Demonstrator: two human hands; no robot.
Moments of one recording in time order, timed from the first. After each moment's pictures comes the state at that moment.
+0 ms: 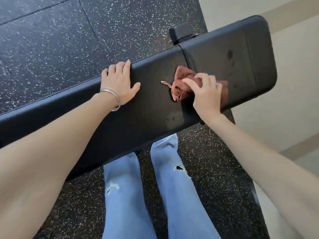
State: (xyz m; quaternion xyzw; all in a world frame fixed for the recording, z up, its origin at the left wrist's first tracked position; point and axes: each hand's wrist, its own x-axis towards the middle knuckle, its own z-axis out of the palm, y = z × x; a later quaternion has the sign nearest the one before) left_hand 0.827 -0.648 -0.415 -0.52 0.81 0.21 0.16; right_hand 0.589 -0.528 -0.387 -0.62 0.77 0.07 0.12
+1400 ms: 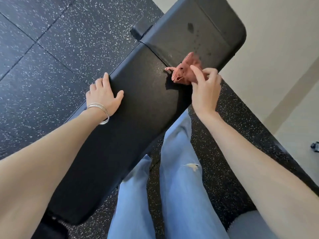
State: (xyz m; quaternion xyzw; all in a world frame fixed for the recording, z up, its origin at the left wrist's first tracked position) left_hand 0.823 -0.659 -0.413 -0.47 0.83 0.23 0.18; right_hand 0.613 -0.474 -0.381 -0.32 0.94 -0.08 0.05
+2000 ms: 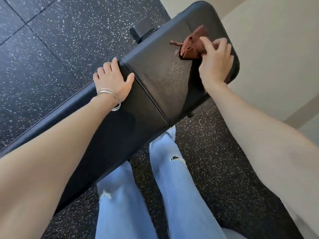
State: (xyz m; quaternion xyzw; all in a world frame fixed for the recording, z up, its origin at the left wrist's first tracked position) left_hand 0.670 -0.666 -0.416 -0.55 0.79 0.24 0.16; right_hand 0.423 -0.565 -0.404 -0.39 0.92 -0.01 0.05
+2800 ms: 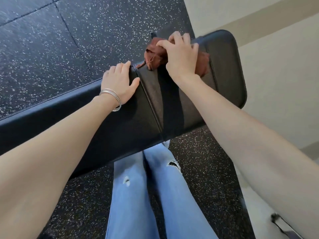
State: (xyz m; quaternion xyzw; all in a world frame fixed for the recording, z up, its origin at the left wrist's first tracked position) left_hand 0.670 -0.677 -0.417 -0.55 0.78 0.25 0.15; right_hand 0.483 -0.673 -0.395 -0.63 0.76 0.02 0.16
